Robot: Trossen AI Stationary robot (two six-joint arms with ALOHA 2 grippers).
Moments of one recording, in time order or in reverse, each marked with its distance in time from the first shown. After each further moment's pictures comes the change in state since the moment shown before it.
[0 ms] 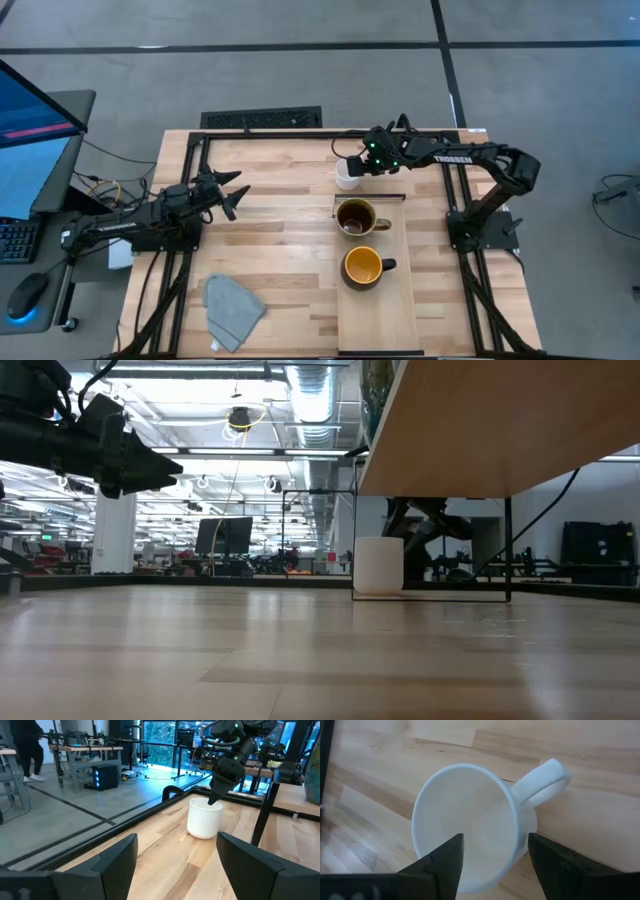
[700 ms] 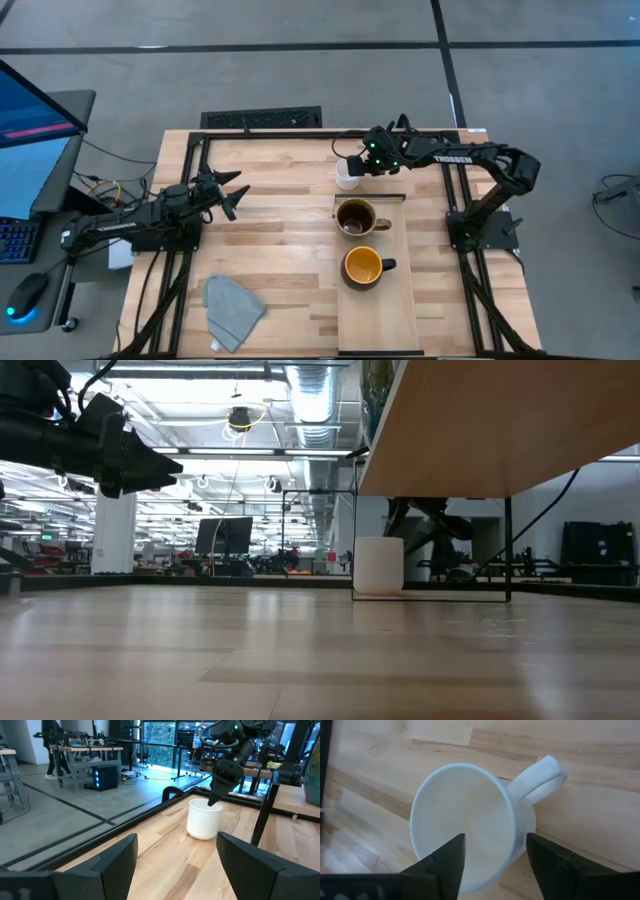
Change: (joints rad) left arm 0.000 0.000 0.002 0.002 0.000 -0.002; right arm 0.000 0.000 0.000 -0.007 0.000 0.026
